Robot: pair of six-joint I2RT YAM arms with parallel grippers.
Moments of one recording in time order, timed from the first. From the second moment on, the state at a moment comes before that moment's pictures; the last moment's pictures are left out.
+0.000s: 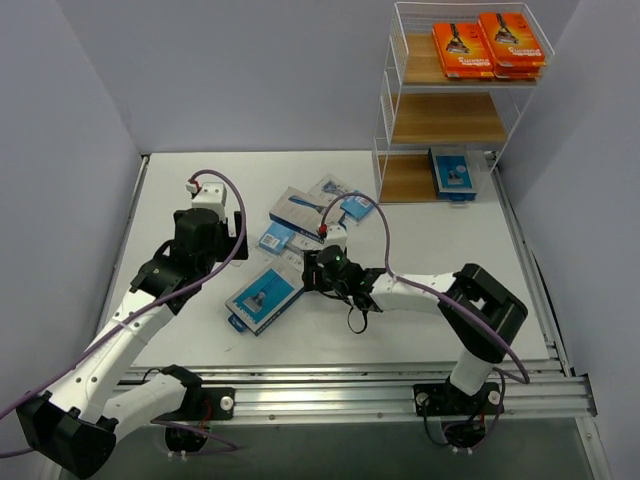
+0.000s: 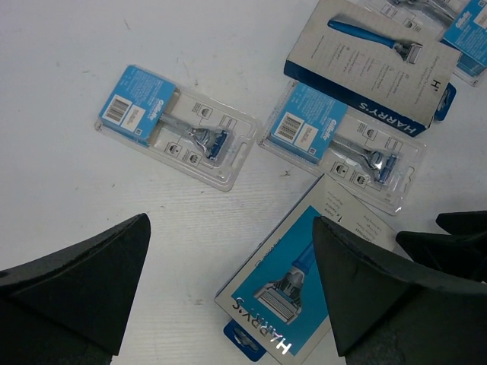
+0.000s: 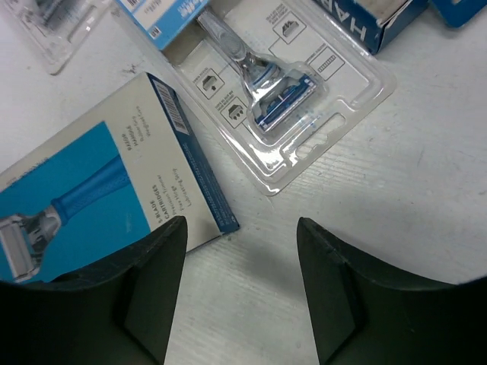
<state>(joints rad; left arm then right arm) -0.49 1.01 1.00 -0.52 -0.40 -0.24 0.89 1.72 0.85 0.21 0.26 0.56</state>
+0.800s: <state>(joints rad) -0.46 1.37 1.02 -0.56 -0.43 -0.29 0.92 1.60 0.71 0.28 0.16 0.61</state>
